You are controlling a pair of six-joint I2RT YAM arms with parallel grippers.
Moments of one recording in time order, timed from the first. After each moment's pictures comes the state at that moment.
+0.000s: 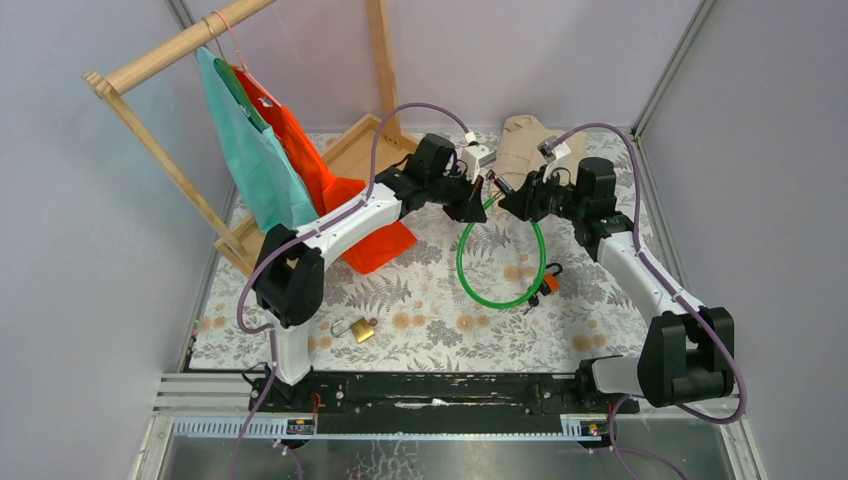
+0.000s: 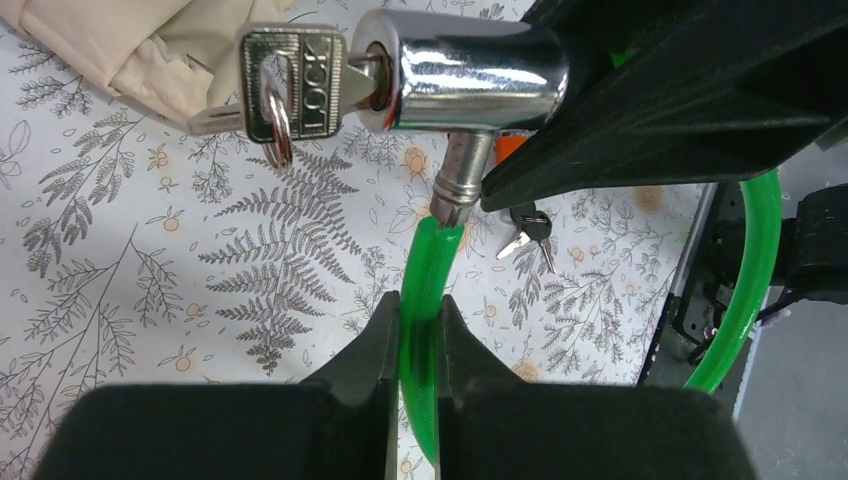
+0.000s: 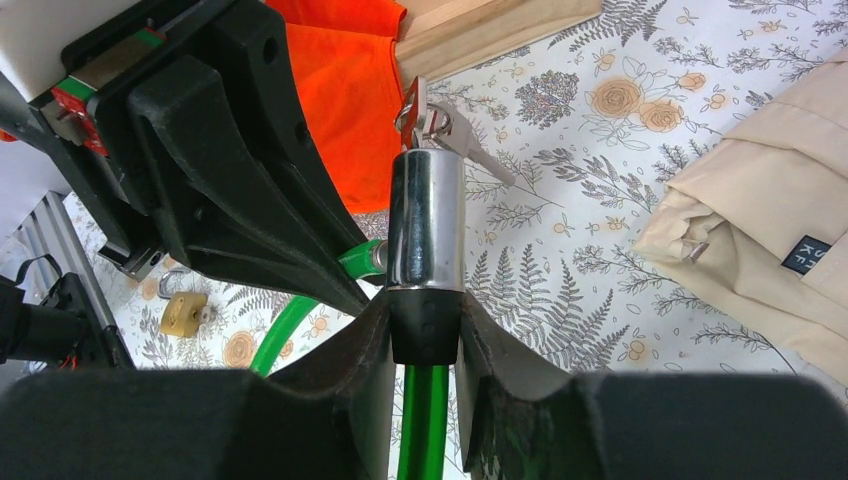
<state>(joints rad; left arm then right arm) -0.65 1.91 1.62 -0.35 0.57 -0.07 0.15 1.32 0.91 0.01 -0.72 0.13</state>
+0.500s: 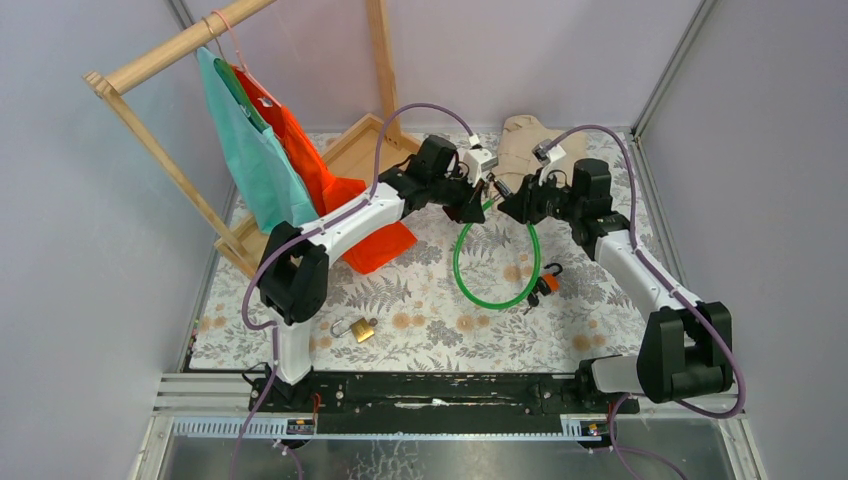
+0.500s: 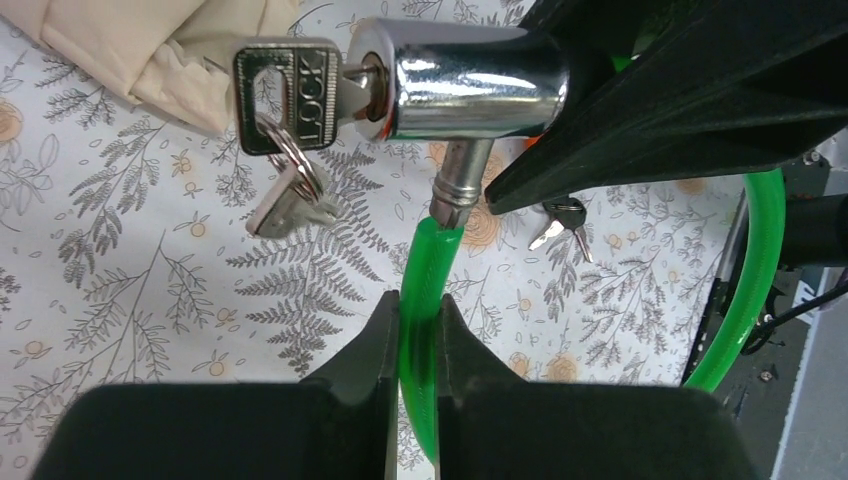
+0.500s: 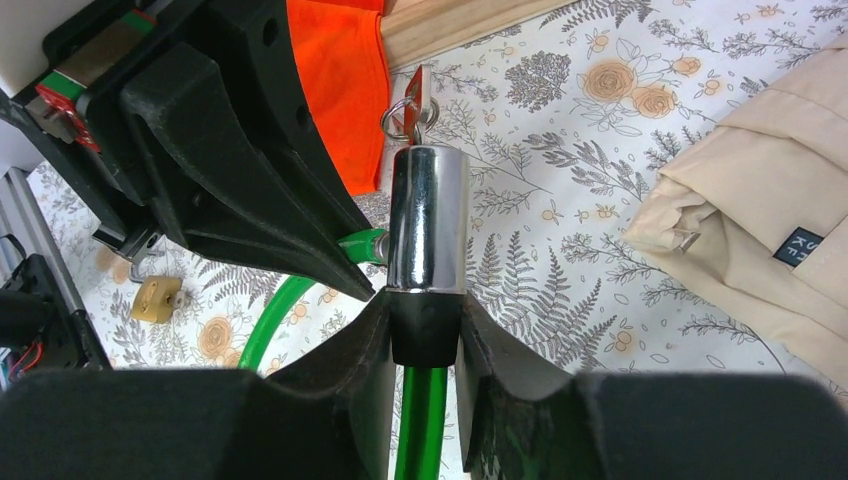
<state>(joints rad) -0.64 1.94 1.63 -0.36 0.57 0.01 0.16 1.34 0.91 -0.01 -0.70 0.07</state>
